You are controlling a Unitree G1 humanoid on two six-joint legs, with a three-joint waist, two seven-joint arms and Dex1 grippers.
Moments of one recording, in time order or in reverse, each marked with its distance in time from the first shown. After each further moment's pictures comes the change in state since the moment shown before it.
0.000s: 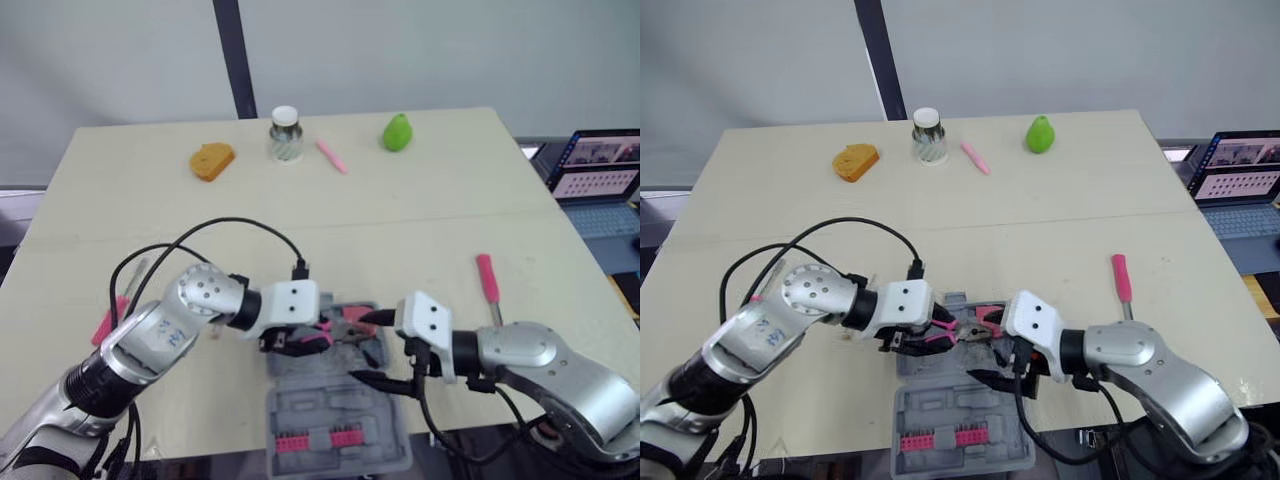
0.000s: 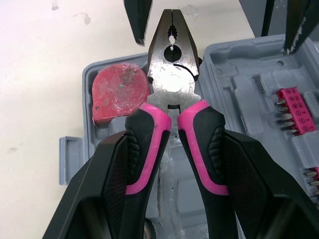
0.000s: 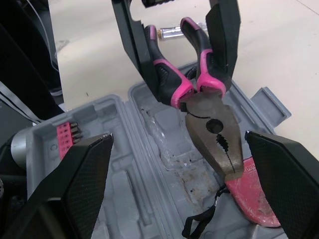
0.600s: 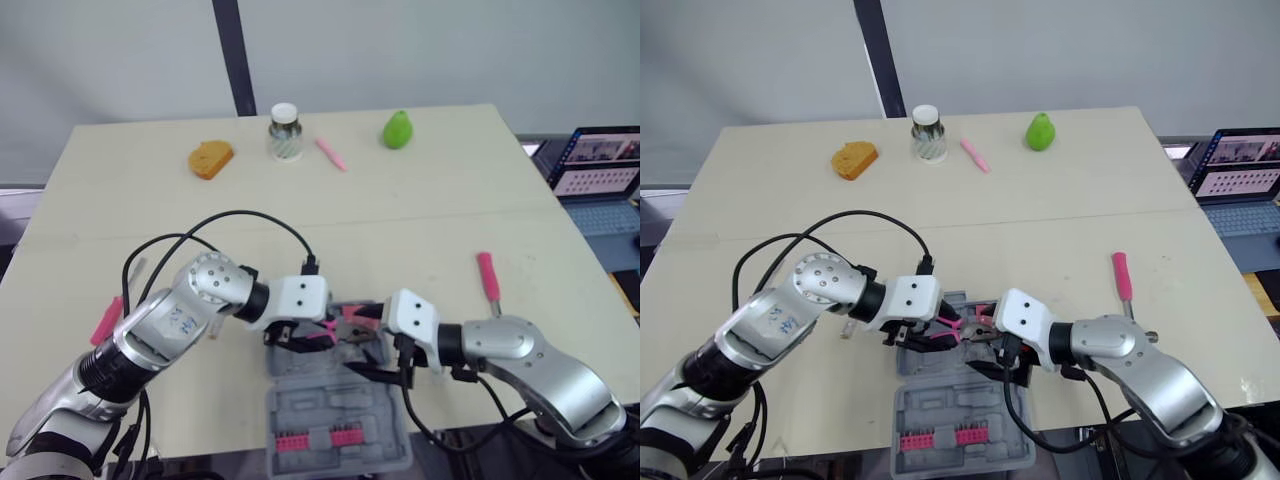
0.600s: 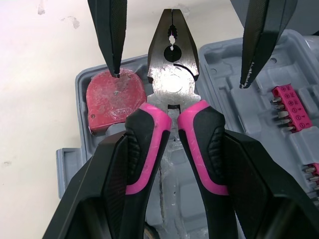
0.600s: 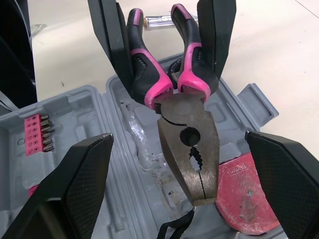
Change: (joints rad) left arm -0.049 -0.030 -0.021 0.024 0.029 -0.001 -0.055; right arm -0.046 0.043 0.070 0.094 -0.110 -0.065 0.010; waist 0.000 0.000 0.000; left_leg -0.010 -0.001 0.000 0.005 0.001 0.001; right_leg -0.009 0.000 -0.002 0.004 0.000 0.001
